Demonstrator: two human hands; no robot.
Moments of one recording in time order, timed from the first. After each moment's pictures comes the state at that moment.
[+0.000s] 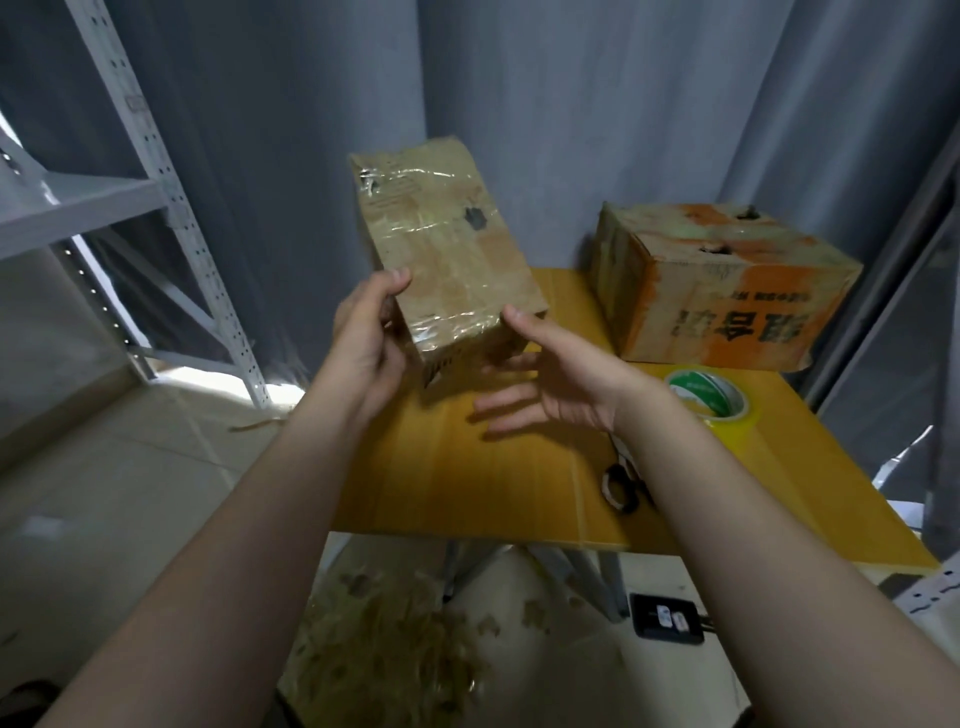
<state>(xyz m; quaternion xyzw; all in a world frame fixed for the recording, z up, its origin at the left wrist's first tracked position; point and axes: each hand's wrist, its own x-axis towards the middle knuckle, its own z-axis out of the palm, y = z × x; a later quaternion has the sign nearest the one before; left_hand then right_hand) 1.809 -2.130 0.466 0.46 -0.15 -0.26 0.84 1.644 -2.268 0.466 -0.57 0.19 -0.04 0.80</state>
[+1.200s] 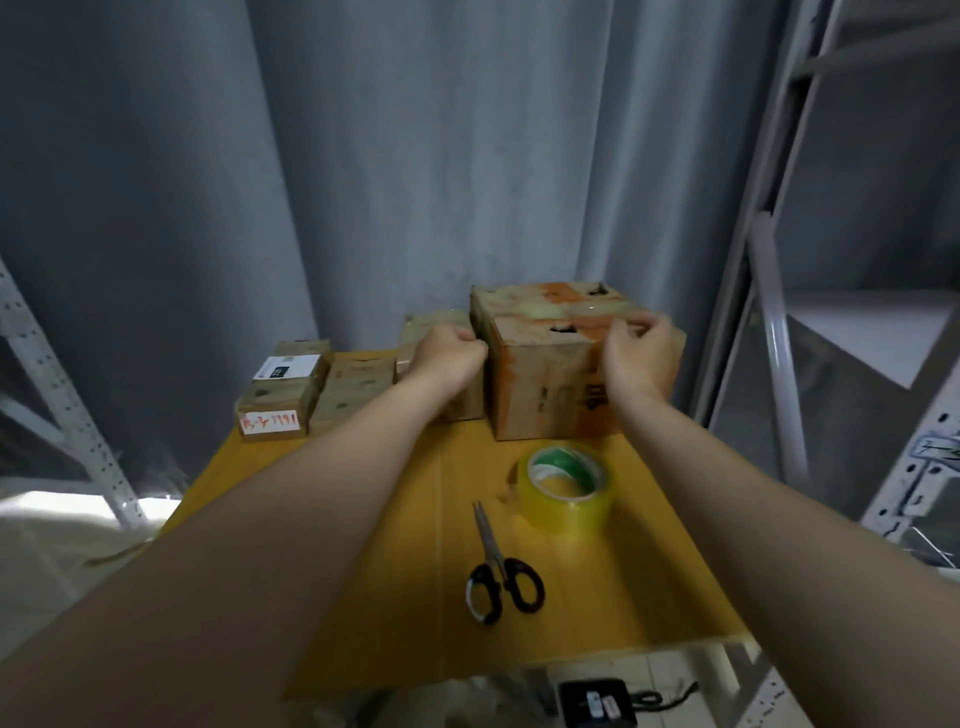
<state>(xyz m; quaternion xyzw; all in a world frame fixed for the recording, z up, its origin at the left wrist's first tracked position) 1.721 -2.335 0.509 0.78 -0.37 -0.16 0.48 1.559 -2.443 0.499 -0.55 0.53 -0.53 0.36</state>
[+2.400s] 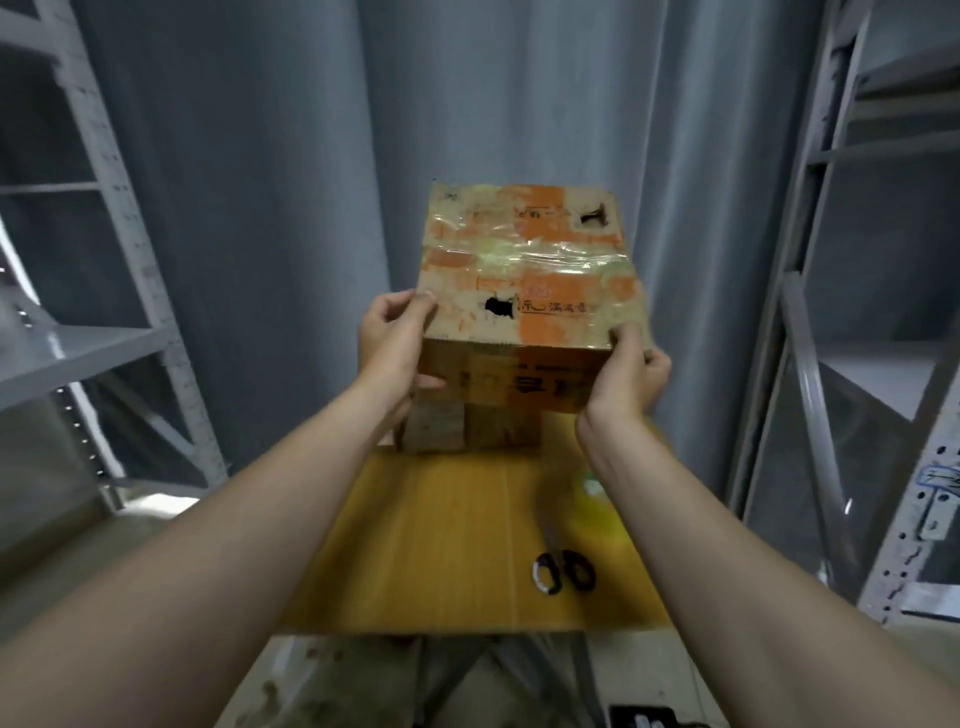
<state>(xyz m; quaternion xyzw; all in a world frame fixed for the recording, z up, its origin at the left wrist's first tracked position) 1.715 -2.162 0.607 0.61 -0.25 -0.12 0.75 1.580 -2.292 0.572 -0.31 0.32 -0.63 0.64</state>
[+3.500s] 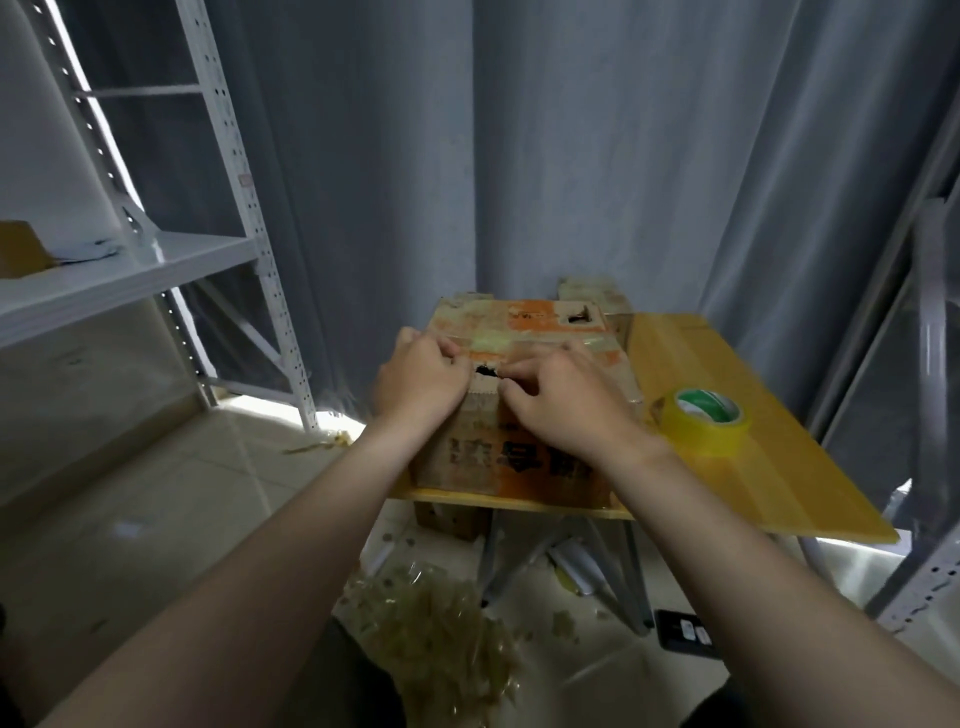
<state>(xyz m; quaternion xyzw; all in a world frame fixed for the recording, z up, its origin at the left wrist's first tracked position) 1.745 -2.035 0.505 0.88 -0.29 0.05 0.37 1.605 -2.139 0.511 -0.94 0.19 -0.24 0.12</state>
